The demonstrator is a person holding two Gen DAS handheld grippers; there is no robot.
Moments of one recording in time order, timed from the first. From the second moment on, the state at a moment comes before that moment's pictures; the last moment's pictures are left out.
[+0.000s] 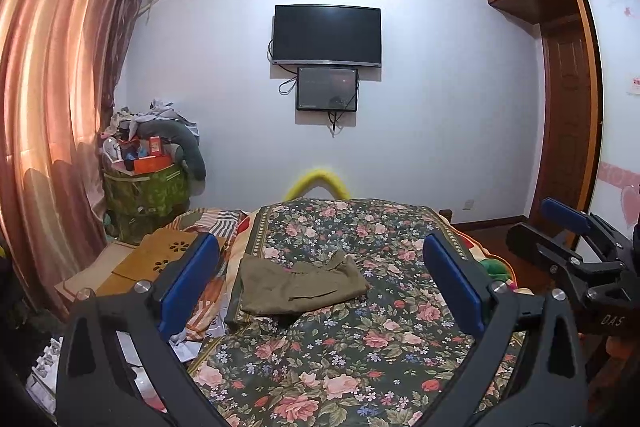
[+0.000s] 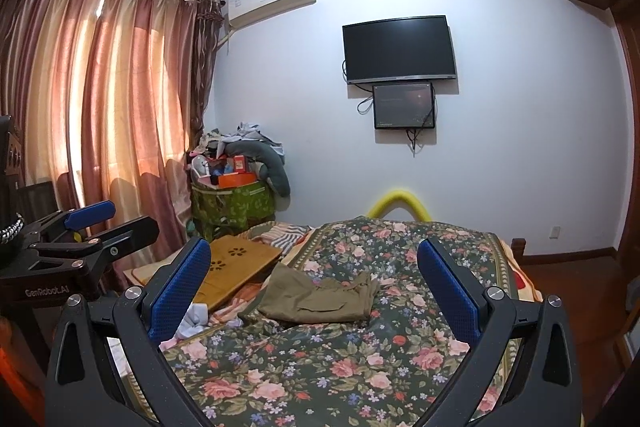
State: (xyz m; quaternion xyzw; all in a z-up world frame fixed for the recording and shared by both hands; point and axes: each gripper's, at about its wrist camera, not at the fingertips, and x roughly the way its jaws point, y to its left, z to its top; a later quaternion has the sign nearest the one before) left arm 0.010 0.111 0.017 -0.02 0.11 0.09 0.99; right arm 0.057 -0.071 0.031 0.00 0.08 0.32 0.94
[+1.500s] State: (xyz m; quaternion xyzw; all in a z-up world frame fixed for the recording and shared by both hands) left arm 0.019 0.113 0.011 -0.02 0.13 0.06 0.99; right arm 0.057 -0.069 0.029 0.00 0.09 0.31 0.95
